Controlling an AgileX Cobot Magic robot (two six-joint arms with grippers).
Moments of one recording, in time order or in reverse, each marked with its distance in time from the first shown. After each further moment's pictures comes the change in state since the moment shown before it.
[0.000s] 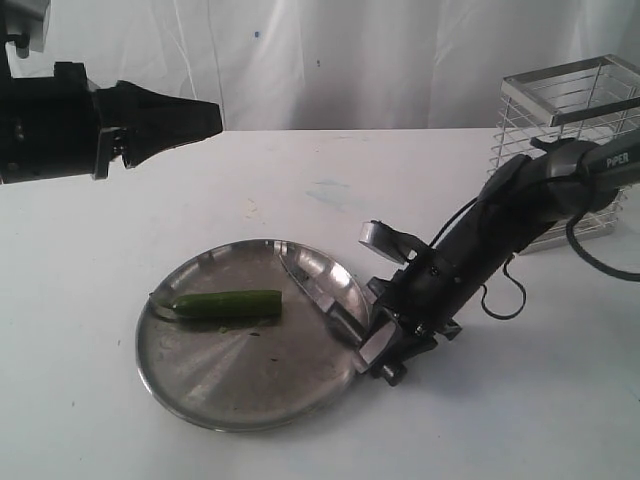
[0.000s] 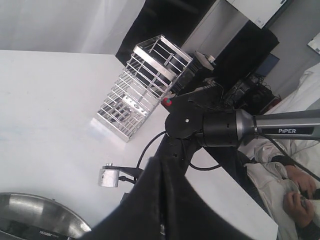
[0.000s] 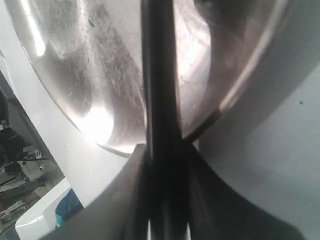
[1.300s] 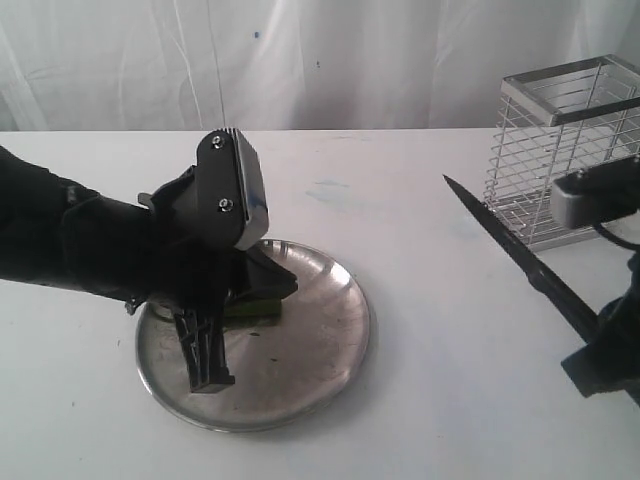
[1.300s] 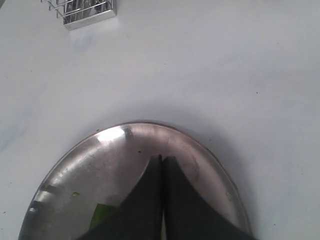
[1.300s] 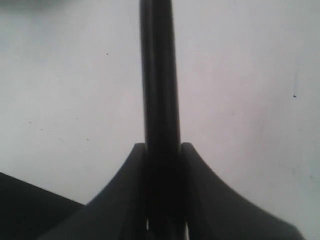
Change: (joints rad) left arm -0.436 0.042 0.000 0.666 -0.468 0.307; right arm 0.075 -1.127 0.467 -0.752 -0.092 0.608
